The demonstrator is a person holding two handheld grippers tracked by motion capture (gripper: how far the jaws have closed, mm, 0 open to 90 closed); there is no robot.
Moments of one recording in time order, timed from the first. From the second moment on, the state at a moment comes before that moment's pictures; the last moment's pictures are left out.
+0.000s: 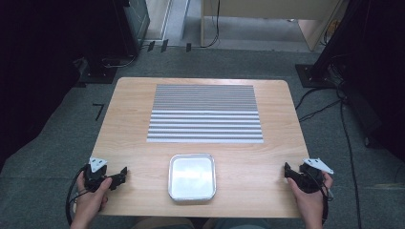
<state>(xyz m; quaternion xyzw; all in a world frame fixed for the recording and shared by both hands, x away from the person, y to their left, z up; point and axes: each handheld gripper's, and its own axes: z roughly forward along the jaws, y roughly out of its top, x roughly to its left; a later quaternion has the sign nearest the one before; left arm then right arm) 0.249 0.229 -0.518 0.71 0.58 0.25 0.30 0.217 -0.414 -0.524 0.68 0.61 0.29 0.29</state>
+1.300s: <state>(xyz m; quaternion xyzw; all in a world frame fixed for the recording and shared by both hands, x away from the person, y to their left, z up) 0.246 0.219 -0.484 0.69 0.59 0.23 0.36 0.209 -0.410 -0.502 0.70 0.56 0.34 0.29</state>
